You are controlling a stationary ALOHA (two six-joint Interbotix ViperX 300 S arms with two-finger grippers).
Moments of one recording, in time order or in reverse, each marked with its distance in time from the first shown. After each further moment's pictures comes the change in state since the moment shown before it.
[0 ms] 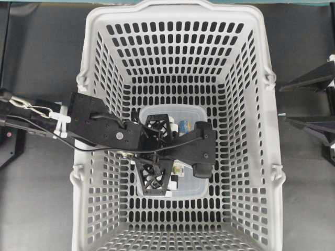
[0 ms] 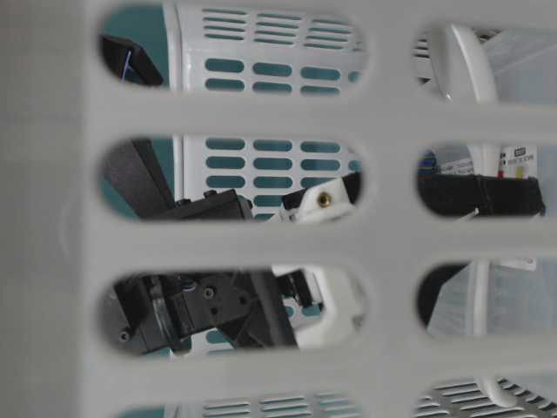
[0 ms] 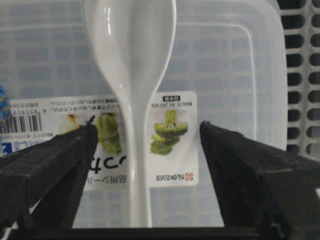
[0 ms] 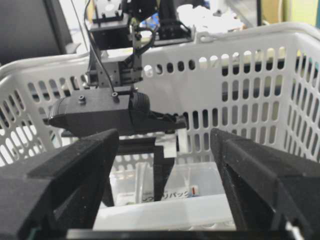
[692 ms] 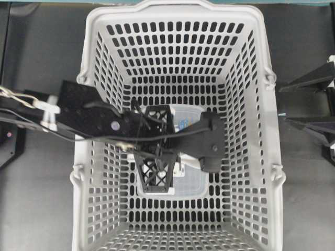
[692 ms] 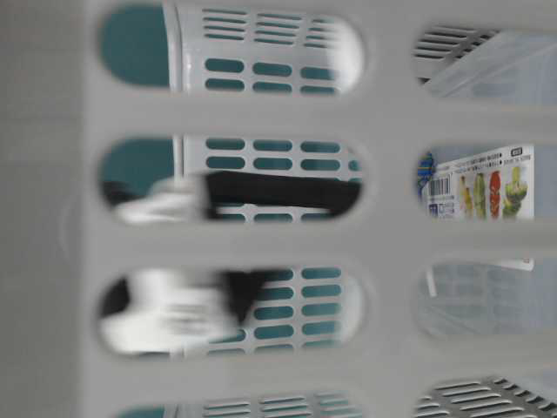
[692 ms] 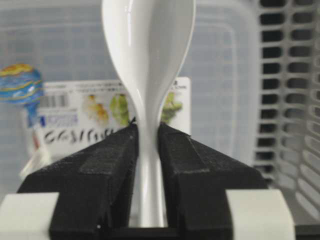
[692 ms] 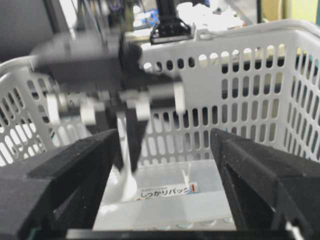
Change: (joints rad) left arm 0.003 -0.051 -0.178 0.000 0.225 -0.015; right arm 0.000 0.000 0.005 0.000 0.000 0.000
